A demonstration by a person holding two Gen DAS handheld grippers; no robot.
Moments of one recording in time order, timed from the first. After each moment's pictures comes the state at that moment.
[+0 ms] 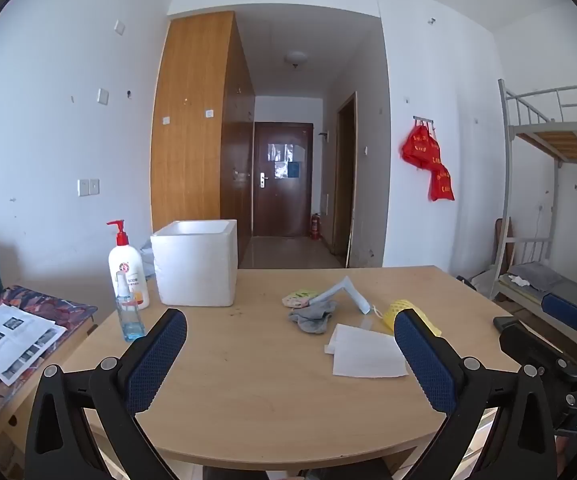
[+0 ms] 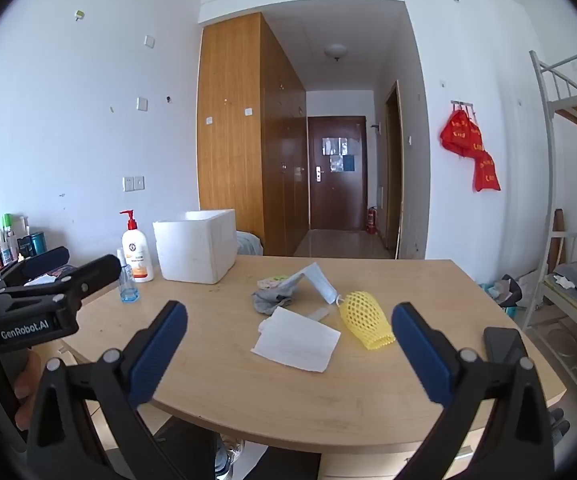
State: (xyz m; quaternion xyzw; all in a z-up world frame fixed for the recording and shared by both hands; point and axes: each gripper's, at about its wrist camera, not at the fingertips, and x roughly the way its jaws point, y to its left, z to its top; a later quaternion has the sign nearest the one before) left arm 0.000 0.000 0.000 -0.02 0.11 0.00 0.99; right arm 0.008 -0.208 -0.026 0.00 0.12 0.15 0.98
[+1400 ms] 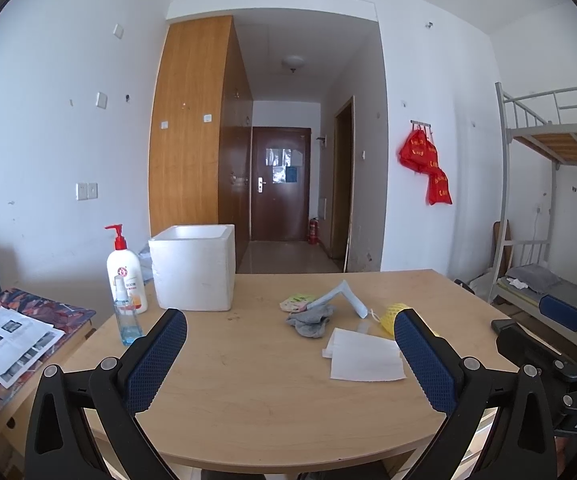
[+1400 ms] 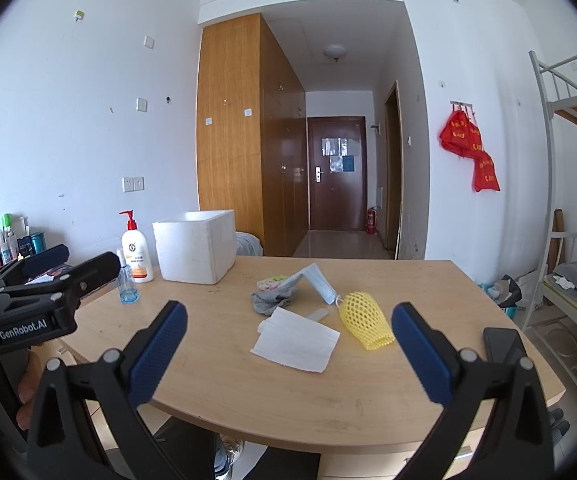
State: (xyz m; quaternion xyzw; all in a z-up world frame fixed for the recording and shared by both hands) left arm -0.002 0.000 0.001 -0.01 0.10 0.00 0.99; right arm 0.007 -0.207 -0.027 0.00 0.11 0.15 0.98
